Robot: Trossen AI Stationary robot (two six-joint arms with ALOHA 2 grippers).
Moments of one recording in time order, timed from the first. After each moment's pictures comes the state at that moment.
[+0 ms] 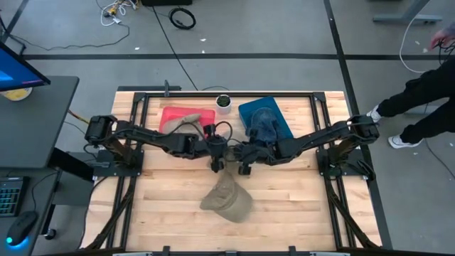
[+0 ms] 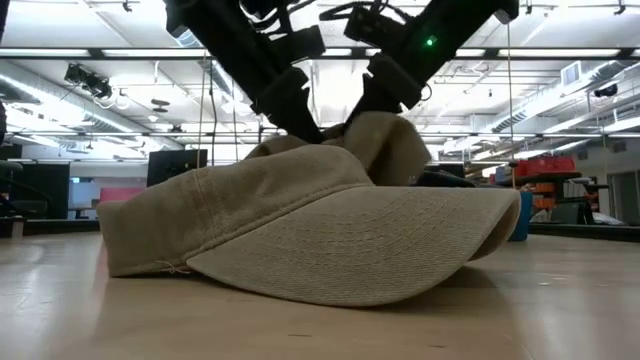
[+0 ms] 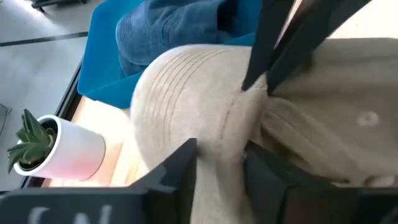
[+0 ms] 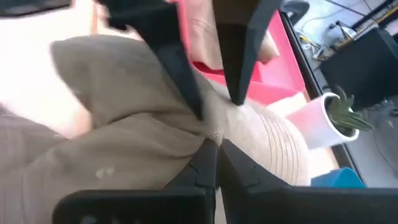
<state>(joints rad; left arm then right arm) -0.05 1.66 1.06 -0.18 -0.47 0.04 0.16 1.65 1.07 -0.20 0.52 -0.06</state>
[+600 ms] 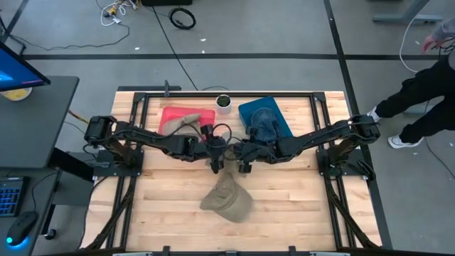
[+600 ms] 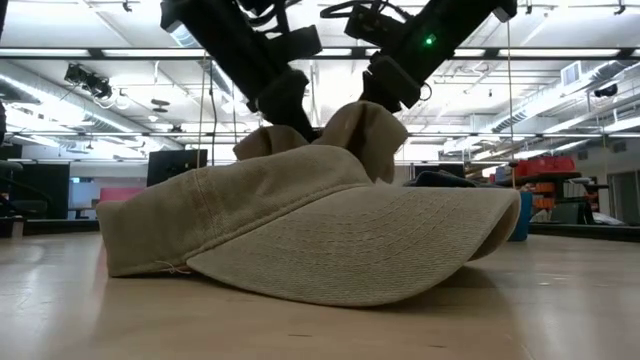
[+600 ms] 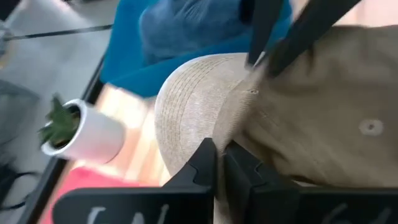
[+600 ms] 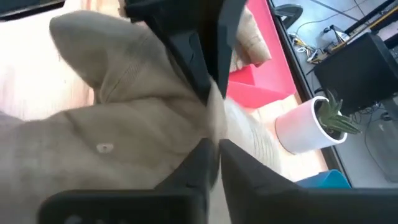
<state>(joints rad) -0.09 1.65 1.06 -0.21 -0.58 -0.01 0.15 1.64 1.08 -0.24 0.54 -0.08</state>
